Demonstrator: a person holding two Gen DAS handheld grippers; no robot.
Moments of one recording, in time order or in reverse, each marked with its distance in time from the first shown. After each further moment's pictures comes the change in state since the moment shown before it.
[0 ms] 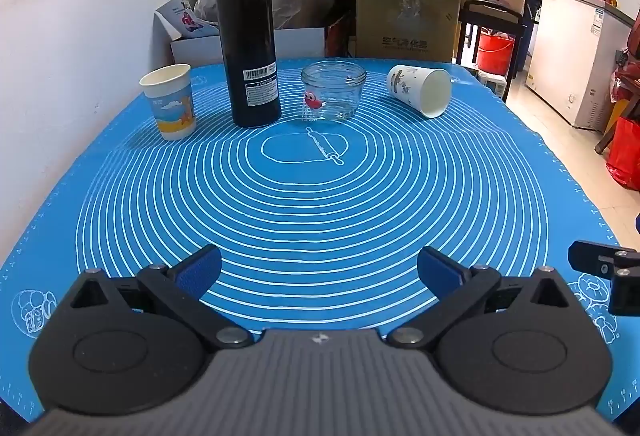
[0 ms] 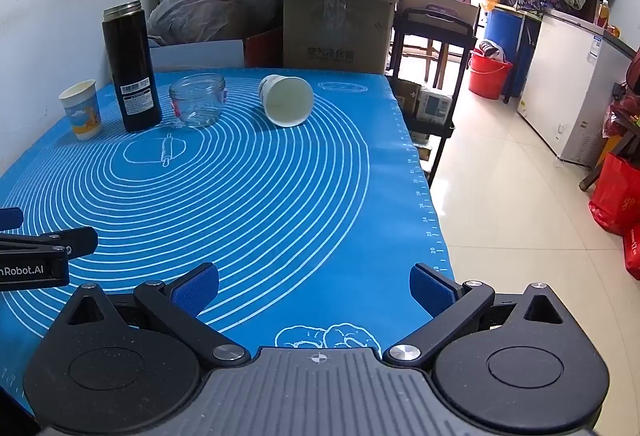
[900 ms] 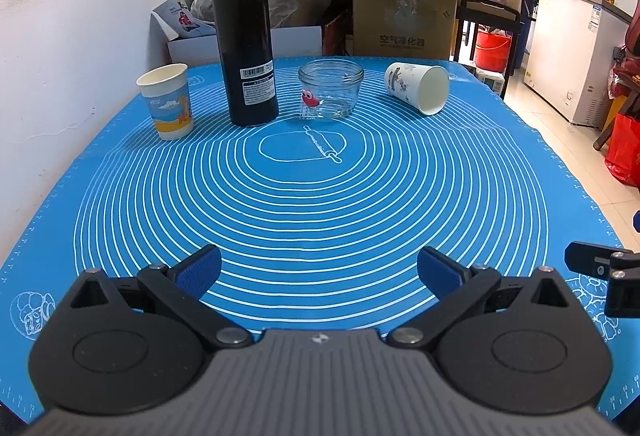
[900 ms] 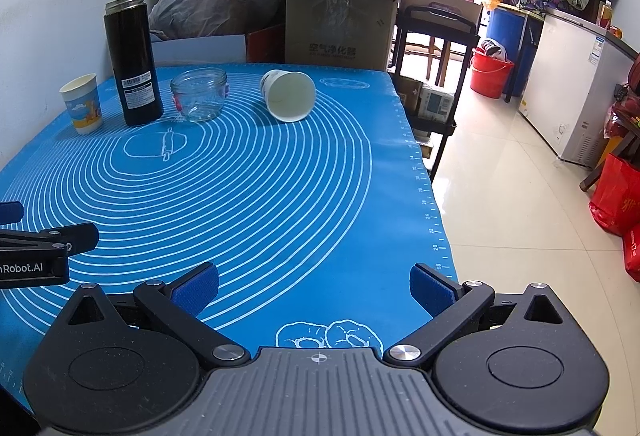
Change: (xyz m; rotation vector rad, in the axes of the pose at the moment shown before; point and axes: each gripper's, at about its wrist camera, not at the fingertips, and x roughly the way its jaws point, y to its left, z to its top) left arm 0.002 -0.001 -0.002 0.006 0.000 -0.003; right arm 0.004 0.001 -0.003 -0.009 0.010 0.000
